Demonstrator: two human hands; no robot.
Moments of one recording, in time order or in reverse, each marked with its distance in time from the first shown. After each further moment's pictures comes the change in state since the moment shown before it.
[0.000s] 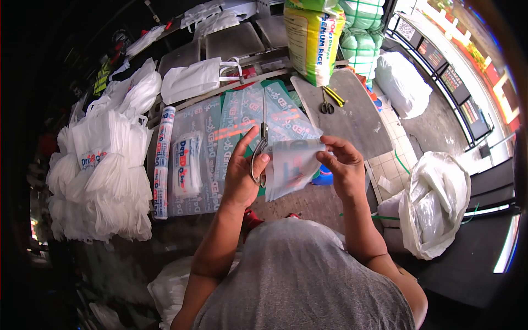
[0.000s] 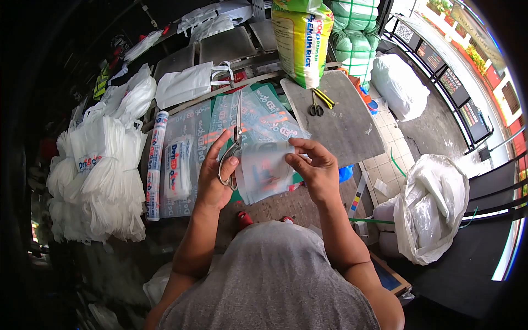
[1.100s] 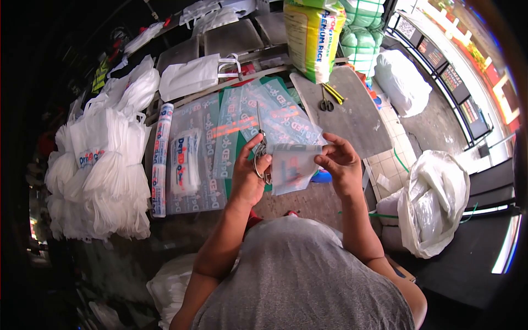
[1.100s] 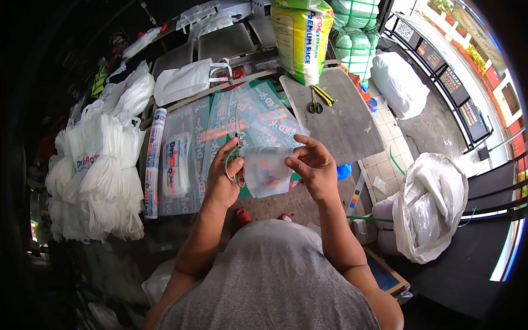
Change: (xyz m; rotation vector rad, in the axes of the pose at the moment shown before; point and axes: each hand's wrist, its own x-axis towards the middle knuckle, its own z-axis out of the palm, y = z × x) left_hand 0.001 -0.034 -0.015 -0.119 0.160 -0.139; right_hand 0.002 0.016 -0.012 -0.049 -0.015 0.003
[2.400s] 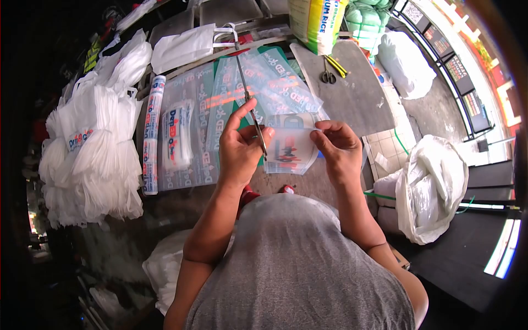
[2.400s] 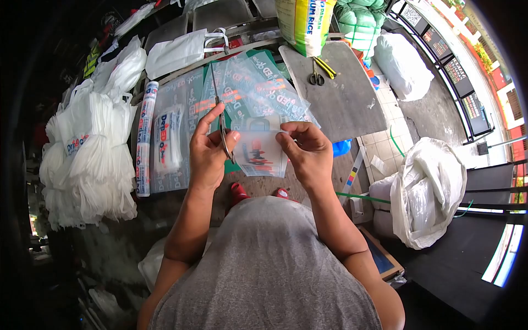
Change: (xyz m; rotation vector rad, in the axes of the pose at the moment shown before) left_hand -0.017 0.019 0.018 0.429 0.014 0.199; right_hand -0.022 0.002 0.025 -0.009 0.083 0.051
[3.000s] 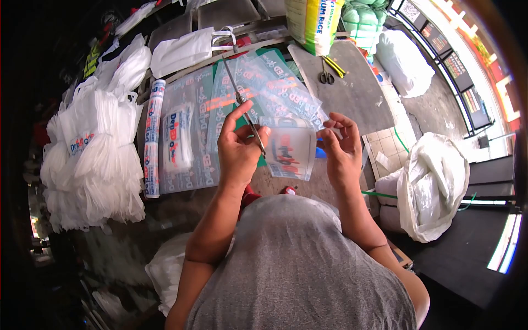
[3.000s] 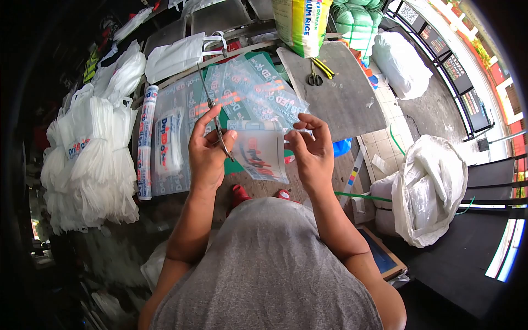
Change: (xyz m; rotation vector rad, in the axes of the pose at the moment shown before) left_hand 0.001 -0.001 0.004 0.003 0.055 0.036; right_hand -0.005 0.005 -0.006 0.082 0.034 -0.077
